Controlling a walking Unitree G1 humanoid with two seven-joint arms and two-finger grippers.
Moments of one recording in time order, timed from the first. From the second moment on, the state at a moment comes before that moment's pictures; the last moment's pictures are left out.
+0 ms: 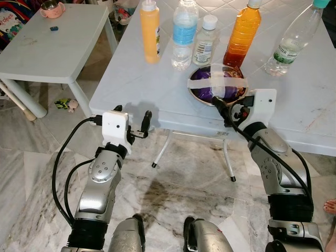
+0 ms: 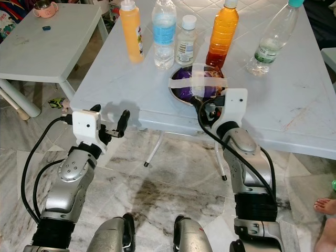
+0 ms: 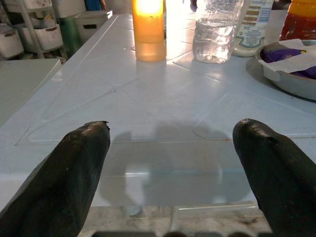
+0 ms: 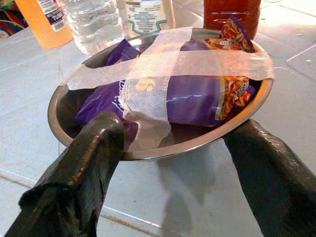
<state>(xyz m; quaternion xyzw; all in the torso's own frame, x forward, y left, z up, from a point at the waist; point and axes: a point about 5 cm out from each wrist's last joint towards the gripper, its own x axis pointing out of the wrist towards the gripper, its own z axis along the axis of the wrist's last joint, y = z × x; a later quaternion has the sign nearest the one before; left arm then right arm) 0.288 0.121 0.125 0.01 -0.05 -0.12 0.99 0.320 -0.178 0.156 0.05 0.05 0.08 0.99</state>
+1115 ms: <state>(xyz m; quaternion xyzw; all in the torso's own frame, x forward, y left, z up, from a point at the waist) 0.288 0.119 0.126 0.00 -0.05 -0.13 0.99 0.314 -0.268 0.158 -0.08 0.05 -0.22 0.97</state>
